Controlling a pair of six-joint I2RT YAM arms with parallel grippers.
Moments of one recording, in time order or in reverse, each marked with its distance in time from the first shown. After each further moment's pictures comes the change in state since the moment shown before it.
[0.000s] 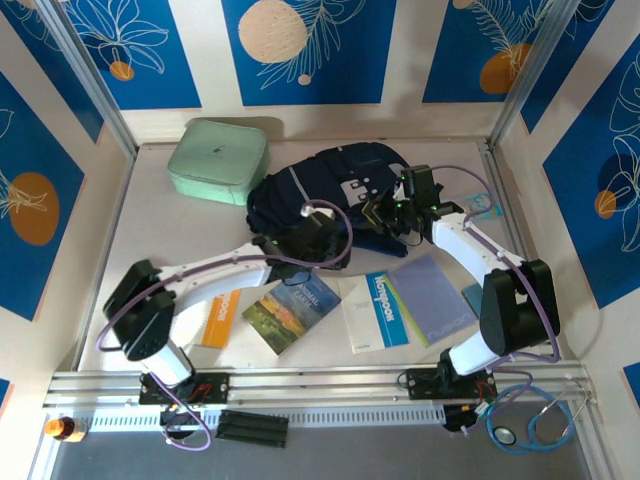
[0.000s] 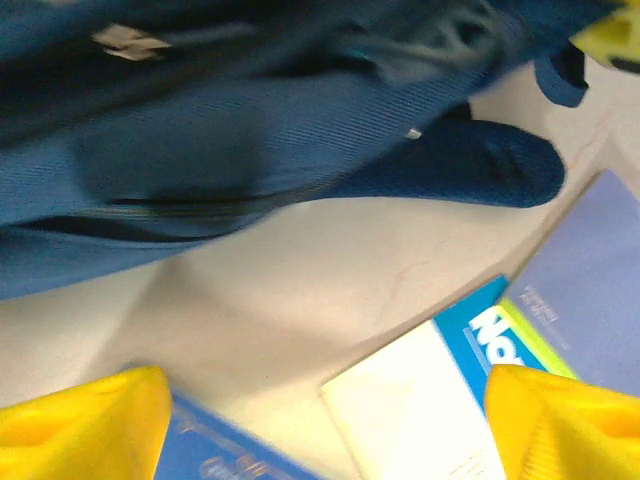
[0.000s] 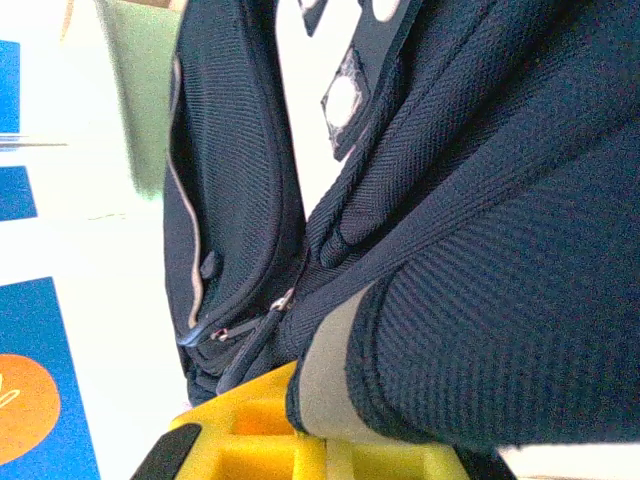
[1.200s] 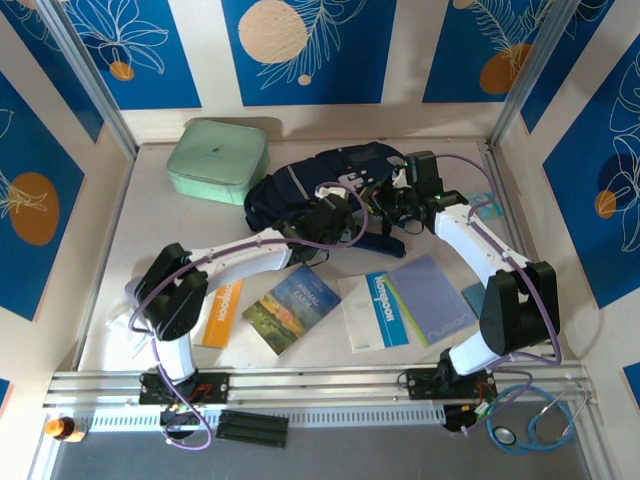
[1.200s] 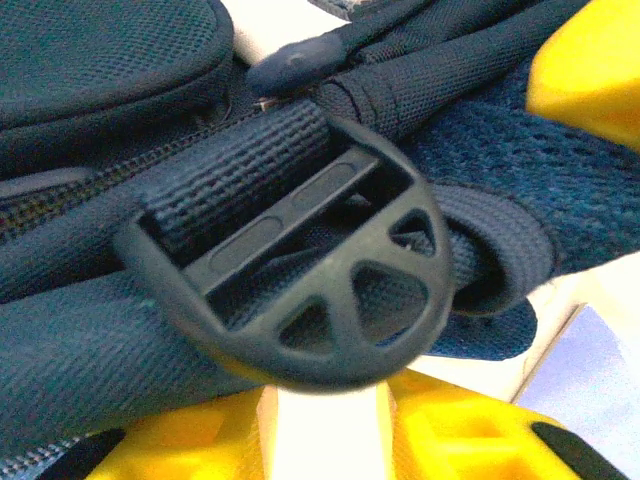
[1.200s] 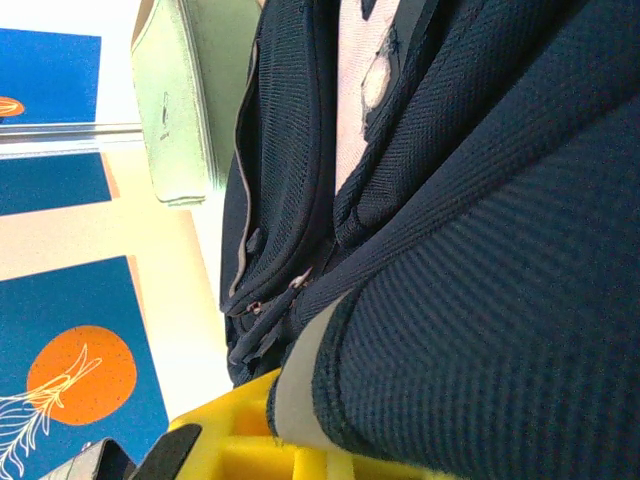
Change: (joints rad) left arm 0.056 0.149 0.152 0.121 -0.043 0.029; right arm -0.005 0.003 0.097 -0.047 -0.090 0.063
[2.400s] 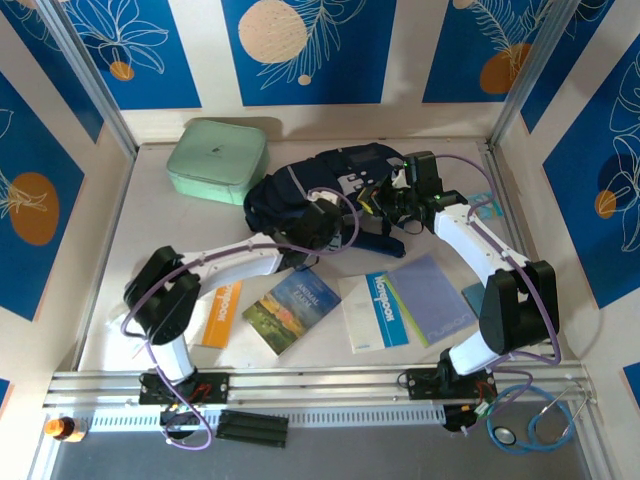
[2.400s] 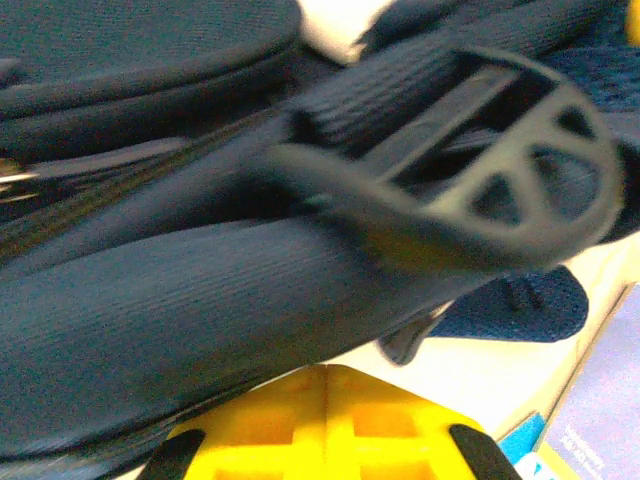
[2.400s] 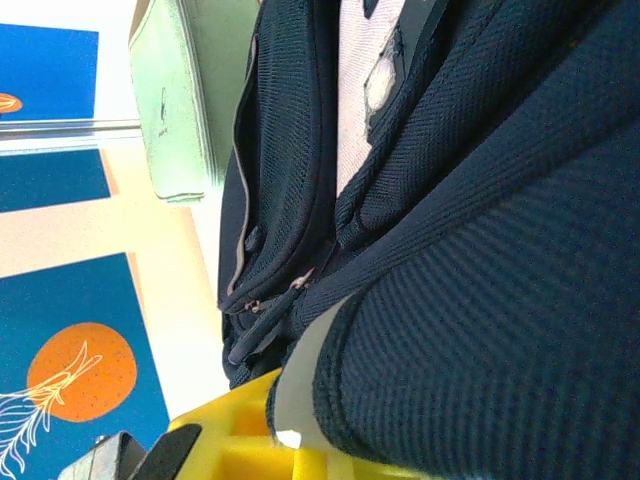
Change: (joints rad) left arm 0.034 -0.087 -0.143 0.068 0.003 0.075; right arm 0.000 0.003 0.000 -0.001 -0.006 -0.001
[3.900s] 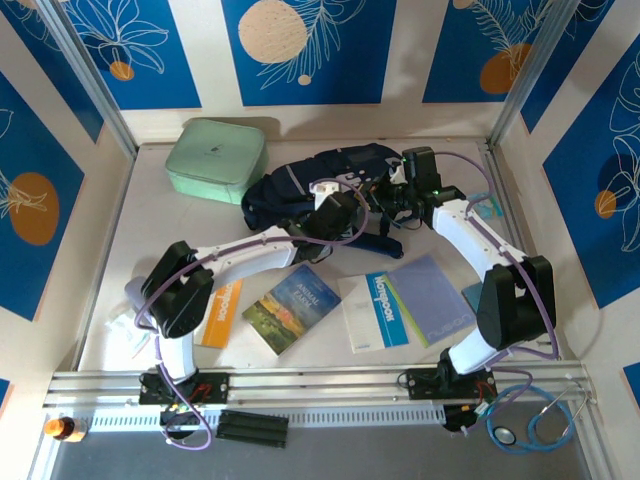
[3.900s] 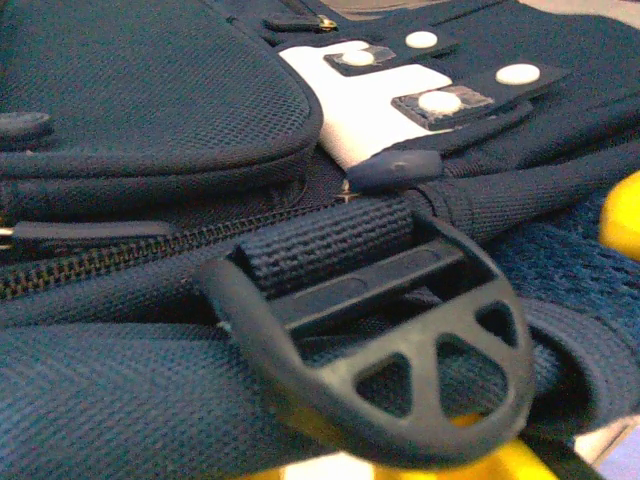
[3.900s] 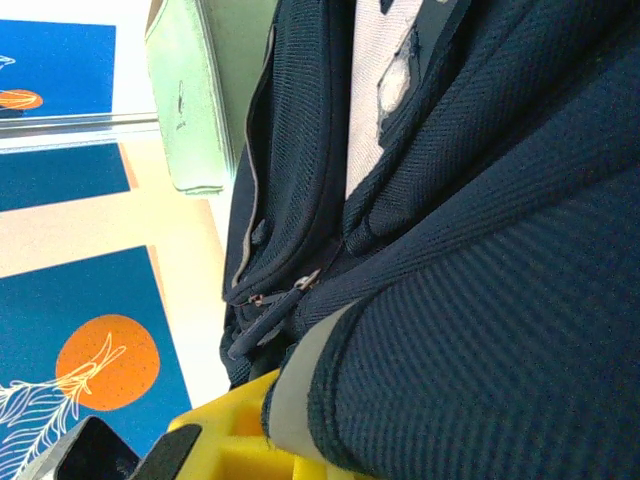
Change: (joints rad) left arm -0.043 0.117 0.189 -0.069 -0.198 -0.186; right arm 0.000 0.034 0.042 0.002 -0.041 0.031
